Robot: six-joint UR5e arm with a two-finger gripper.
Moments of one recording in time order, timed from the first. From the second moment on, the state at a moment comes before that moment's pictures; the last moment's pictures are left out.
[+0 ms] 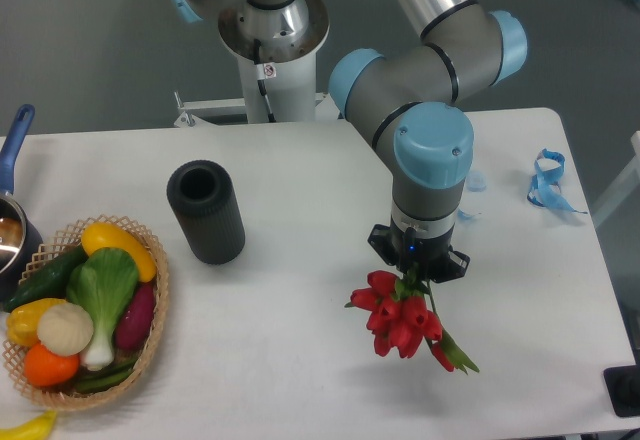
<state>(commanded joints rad) 2.52 -2.00 -1.45 -1.14 1.58 0.96</state>
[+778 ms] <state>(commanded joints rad) 2.52 -2.06 -1.44 -1.14 1.58 0.95</state>
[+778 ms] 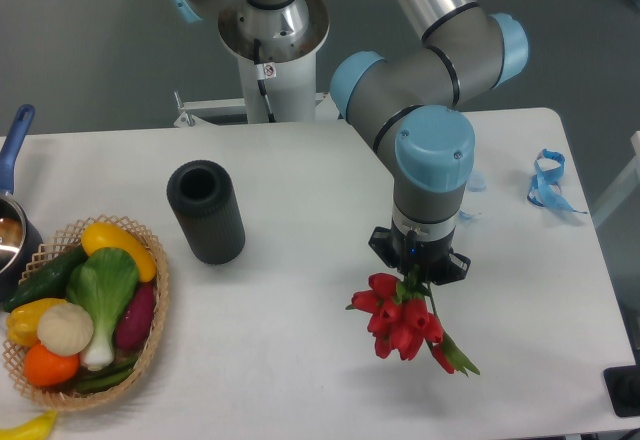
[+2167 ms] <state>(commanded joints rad) 2.48 -2.16 -1.41 -1.14 1.58 0.94</state>
